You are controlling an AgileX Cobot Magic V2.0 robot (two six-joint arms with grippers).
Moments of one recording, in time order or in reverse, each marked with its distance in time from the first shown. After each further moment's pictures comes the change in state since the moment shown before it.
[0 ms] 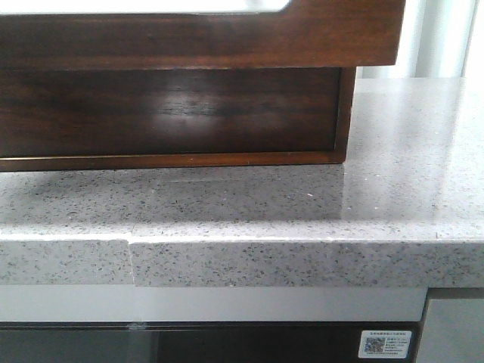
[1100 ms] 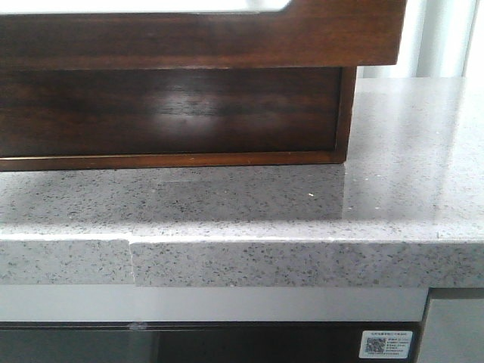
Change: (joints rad) left arm -0.243 -0.053 -0.185 0.723 -0.170 -0.363; right arm 0.040 0.519 -0.317 0.008 0.128 -0.191
